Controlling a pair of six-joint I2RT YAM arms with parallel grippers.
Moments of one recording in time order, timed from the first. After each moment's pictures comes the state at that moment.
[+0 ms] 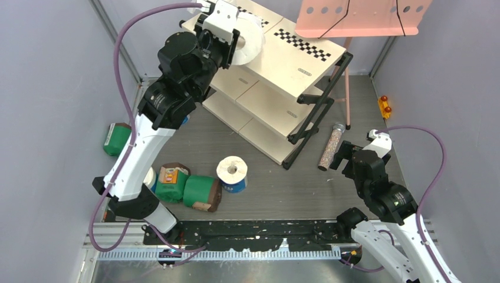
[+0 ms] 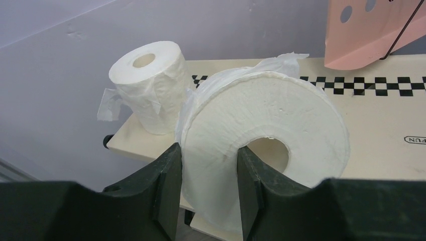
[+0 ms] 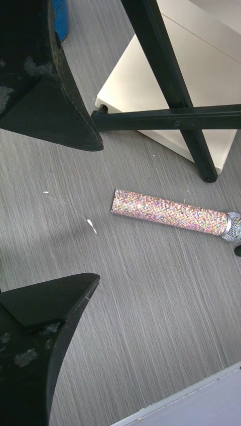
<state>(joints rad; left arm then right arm) -0.77 1.57 2.24 -0.54 -0.42 0.33 0.46 0.50 0.81 -0.91 0.56 0.53</state>
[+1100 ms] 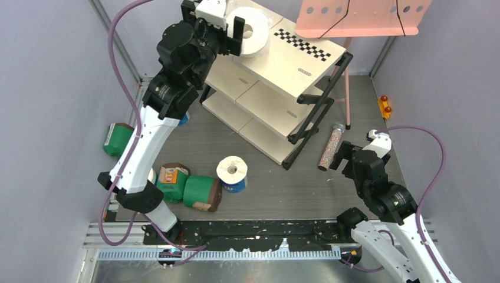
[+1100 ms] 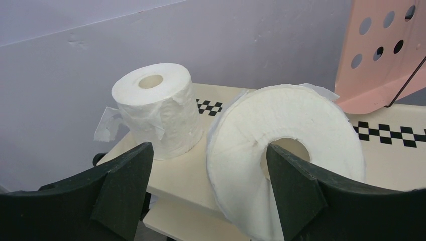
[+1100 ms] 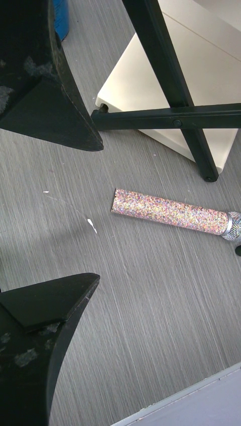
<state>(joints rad) -0.68 1.63 2.26 -0.41 -0.34 0.23 0.46 0.50 0.81 -0.91 0.56 0.53</state>
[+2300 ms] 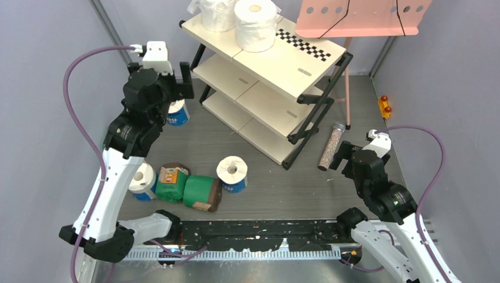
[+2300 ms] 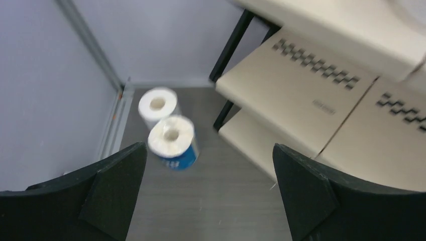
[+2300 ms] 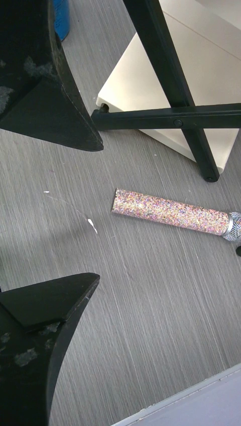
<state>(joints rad) -0.46 1.18 1.67 -0.58 -0.46 -0.01 0.46 0.50 0.81 -0.91 0.56 0.53</state>
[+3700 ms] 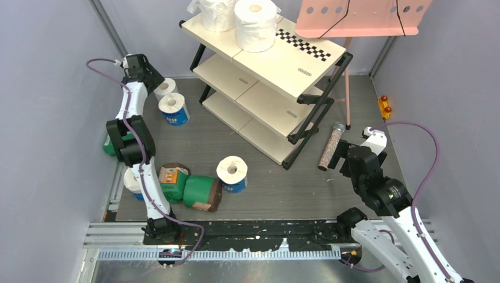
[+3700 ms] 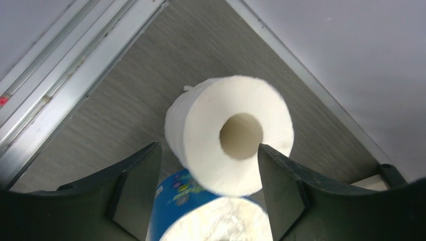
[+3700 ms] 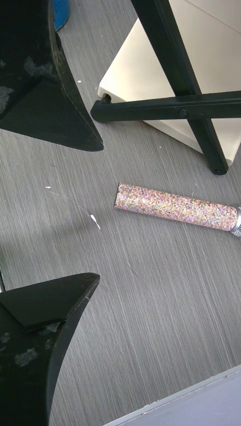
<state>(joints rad) 0.22 2.17 1.97 -0.47 -0.12 -0.55 0.46 0.56 0.81 -0.91 0.57 0.53</state>
